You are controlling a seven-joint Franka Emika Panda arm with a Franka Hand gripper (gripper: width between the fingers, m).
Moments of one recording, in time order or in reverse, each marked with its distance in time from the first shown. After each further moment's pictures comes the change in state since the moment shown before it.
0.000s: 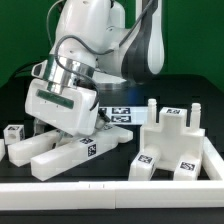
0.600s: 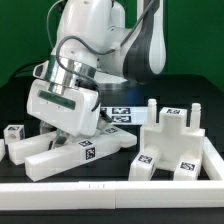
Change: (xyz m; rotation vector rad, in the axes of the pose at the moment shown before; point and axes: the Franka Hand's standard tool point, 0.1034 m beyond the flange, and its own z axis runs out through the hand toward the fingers) arm 0.001 0.001 0.000 -0.001 0.000 0.000
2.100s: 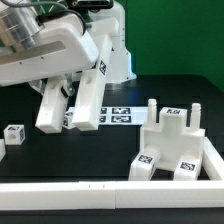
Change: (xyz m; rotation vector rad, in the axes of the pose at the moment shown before) arm 0.034 -0.028 -0.095 0.239 -0.905 -0.467
